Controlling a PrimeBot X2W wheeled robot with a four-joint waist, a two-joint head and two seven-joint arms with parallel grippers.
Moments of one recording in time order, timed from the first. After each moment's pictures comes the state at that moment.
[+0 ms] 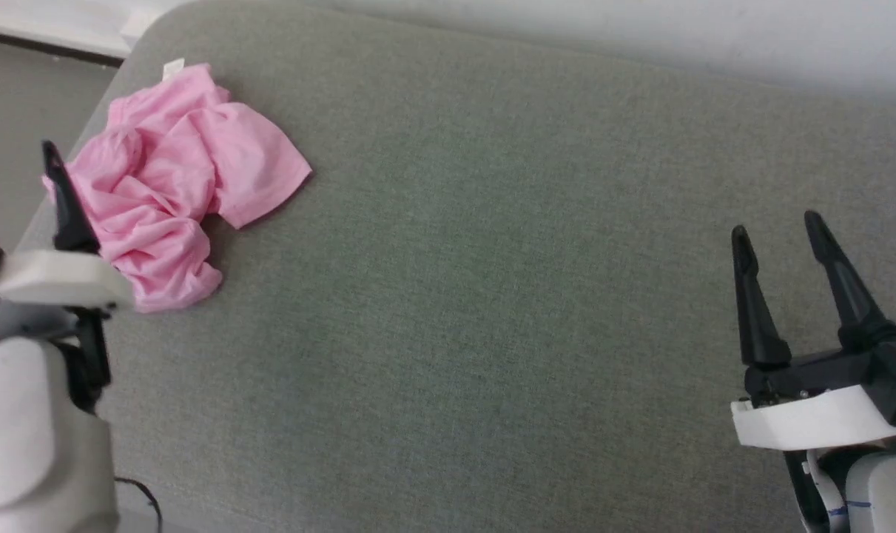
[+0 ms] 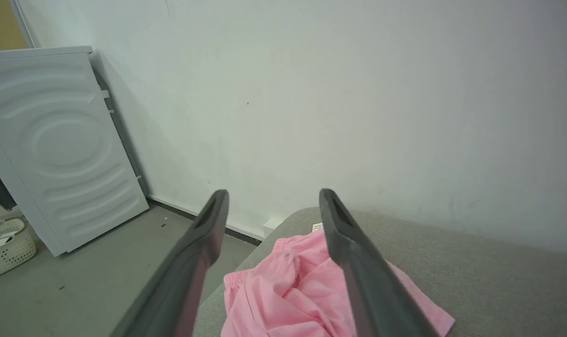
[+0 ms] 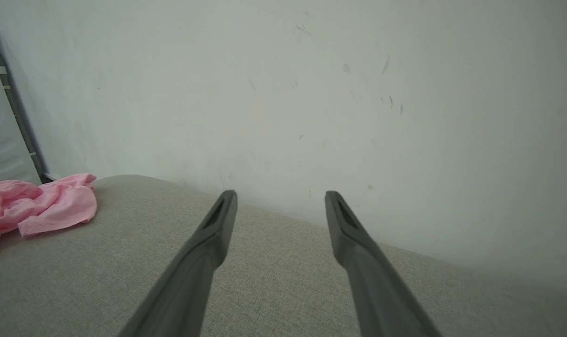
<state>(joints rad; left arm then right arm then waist) -0.42 0.23 0.21 0.24 -0.11 0.11 -0.17 -0.06 -0.08 -0.02 -0.18 0.03 0.13 -0.17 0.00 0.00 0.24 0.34</state>
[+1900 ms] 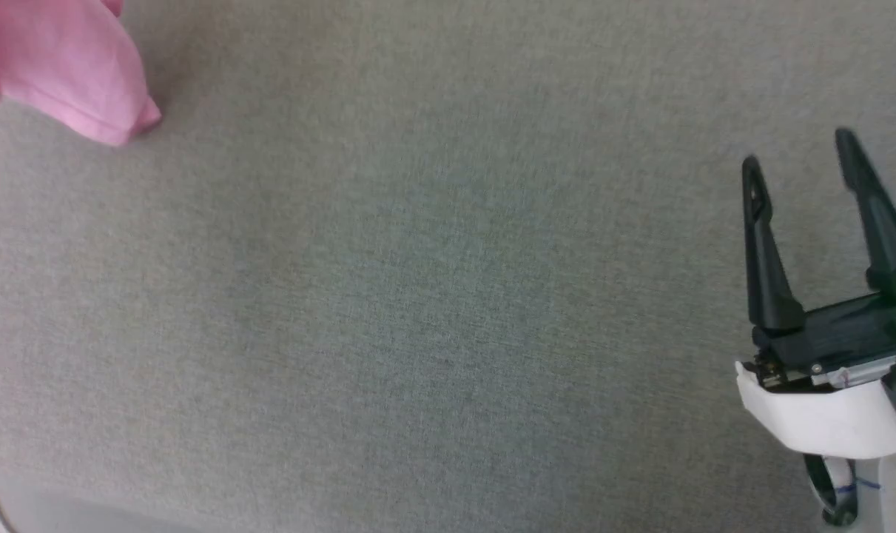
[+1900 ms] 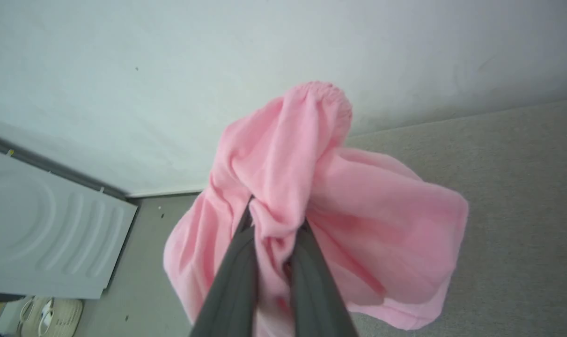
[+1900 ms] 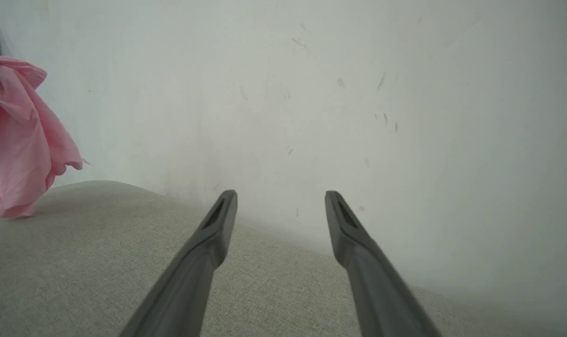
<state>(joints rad) -1.19 0.82 -0.49 0.65 -0.52 -0.12 0.32 -0.16 -0.11 0.04 -0.33 -0.08 0.13 -0.26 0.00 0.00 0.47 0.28</state>
